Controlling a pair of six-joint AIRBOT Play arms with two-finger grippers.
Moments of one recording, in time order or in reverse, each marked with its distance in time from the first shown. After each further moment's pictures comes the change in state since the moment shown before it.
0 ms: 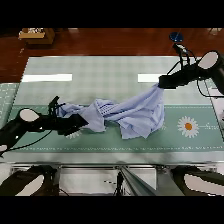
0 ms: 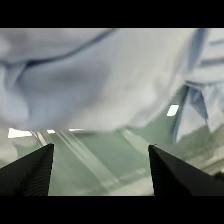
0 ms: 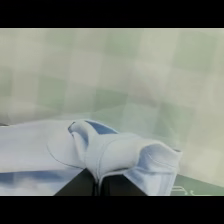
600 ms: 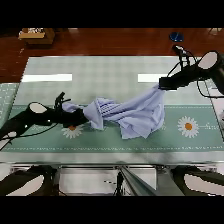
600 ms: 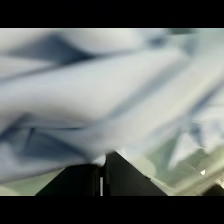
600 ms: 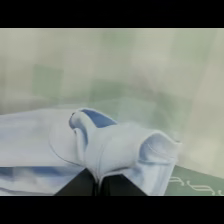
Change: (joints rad) left arm -0.018 -0.116 0.127 -0.108 -0.016 0.146; right arm 0.000 0.000 0.000 -0.024 0.043 -0.003
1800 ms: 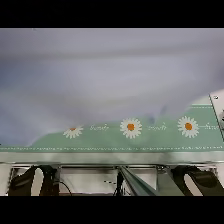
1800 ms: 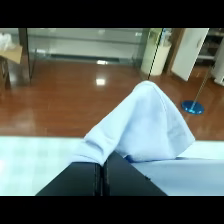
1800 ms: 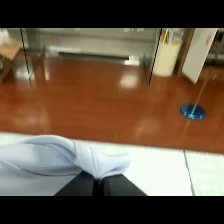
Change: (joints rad) left arm 0.562 0.744 0.975 0.411 -0.390 -0.110; right arm 0.000 0.853 0.330 -0.307 0.149 0.167
